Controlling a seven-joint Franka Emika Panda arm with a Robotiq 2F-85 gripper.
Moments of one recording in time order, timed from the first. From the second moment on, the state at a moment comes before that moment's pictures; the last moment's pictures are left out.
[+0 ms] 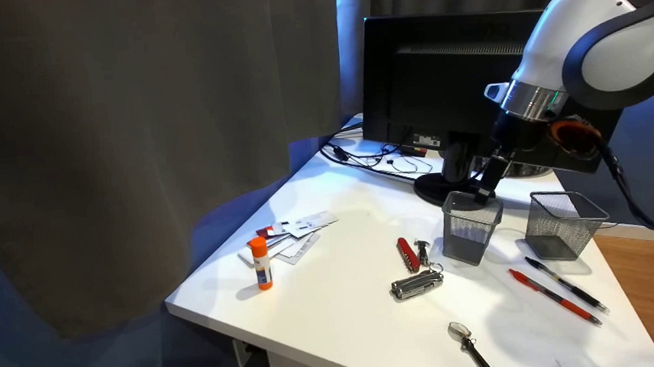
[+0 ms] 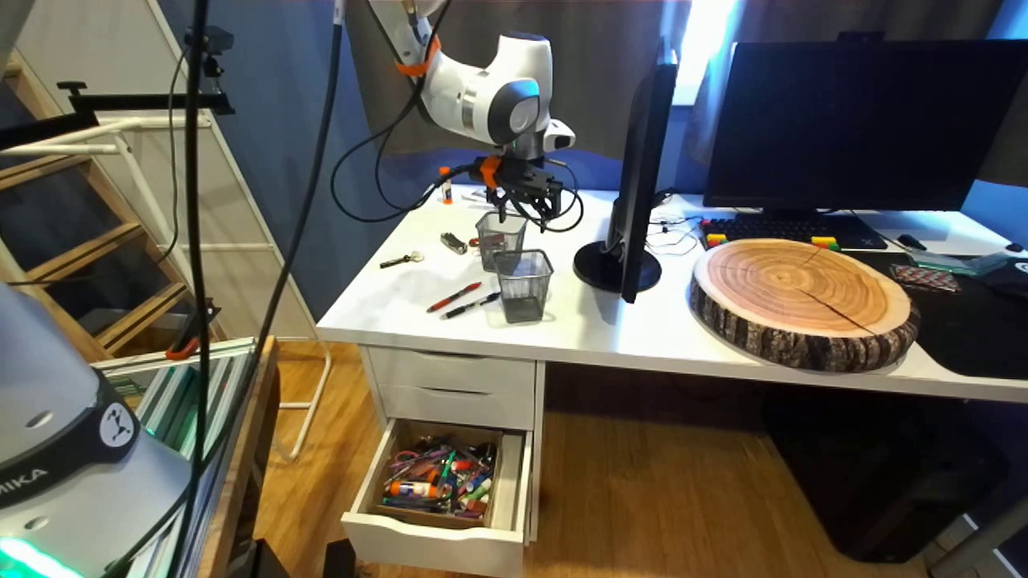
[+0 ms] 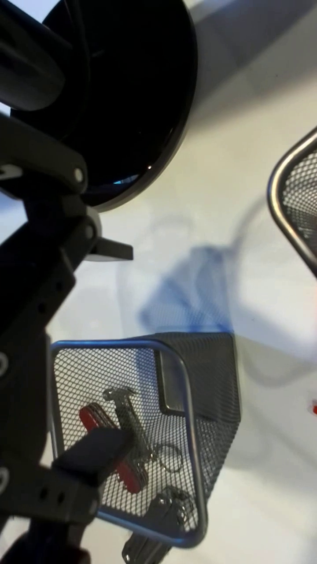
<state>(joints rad) 0.41 0.72 0.25 -1.72 -0.12 2.60 -0.19</state>
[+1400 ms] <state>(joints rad) 0.42 0.70 0.23 -1.66 -0.13 2.60 -0.08</state>
